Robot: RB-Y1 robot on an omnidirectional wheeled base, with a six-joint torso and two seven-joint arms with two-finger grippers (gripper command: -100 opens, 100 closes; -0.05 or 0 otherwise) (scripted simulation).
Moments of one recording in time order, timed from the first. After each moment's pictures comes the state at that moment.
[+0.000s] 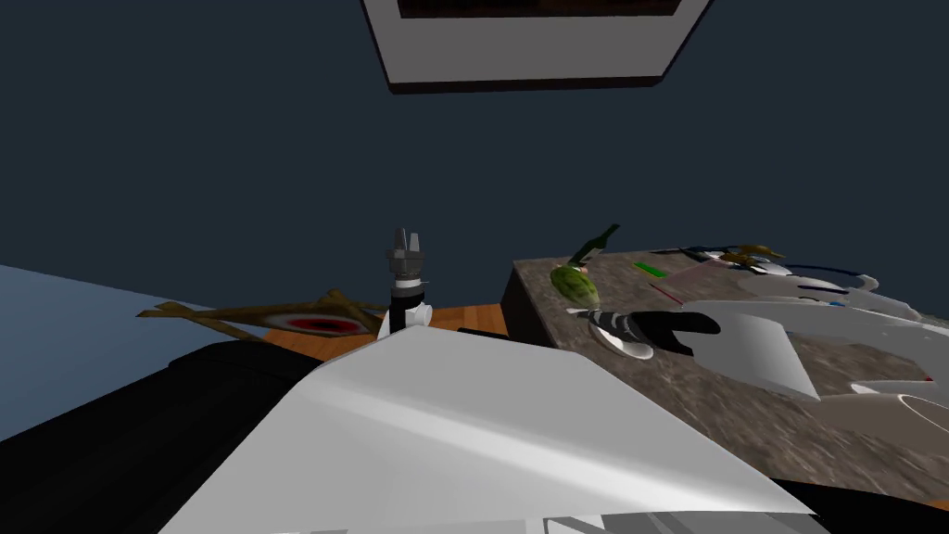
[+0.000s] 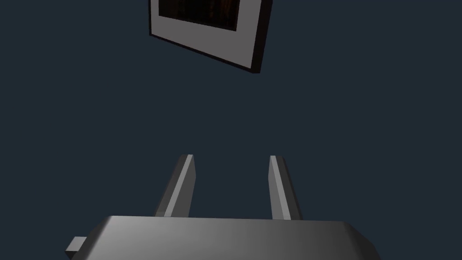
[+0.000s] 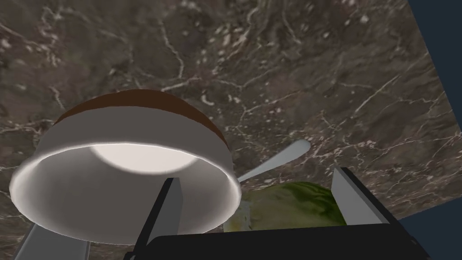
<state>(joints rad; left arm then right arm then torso) 0.46 -0.01 -0.02 -2.33 -0.10 -0.53 0.17 0.74 -2.14 0.15 -2.16 -0.79 0.36 -0.17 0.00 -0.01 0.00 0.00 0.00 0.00</state>
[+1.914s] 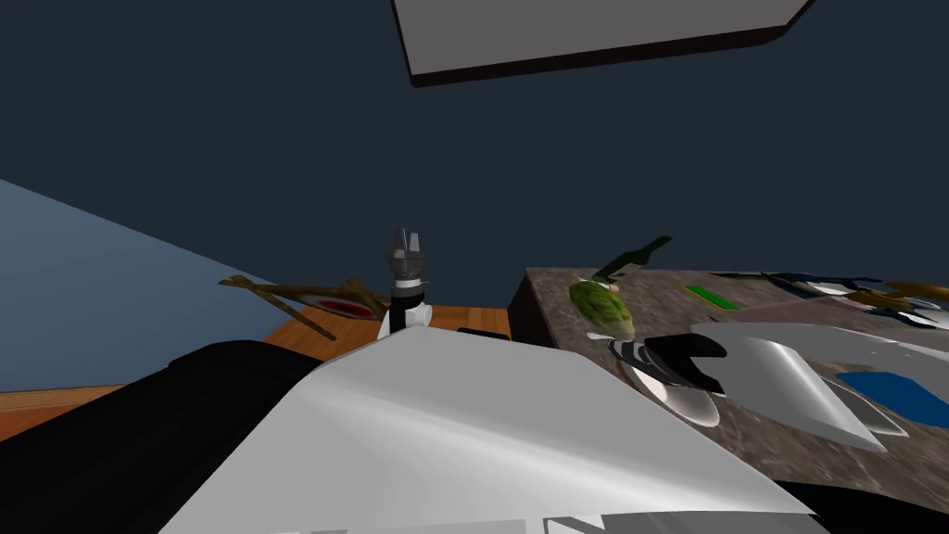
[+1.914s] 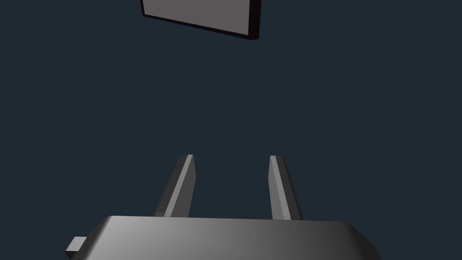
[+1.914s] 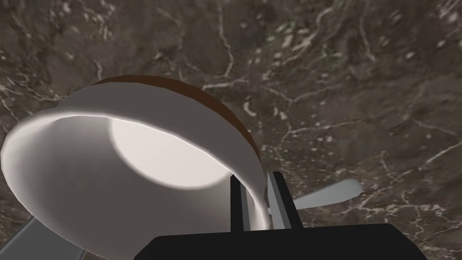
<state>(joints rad) 0.46 -0.01 -0.02 -2.33 -0.10 -0.53 0.17 0.87 -2.24 0.24 -2.17 -0.83 0.43 -0.17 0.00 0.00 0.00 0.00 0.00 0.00</state>
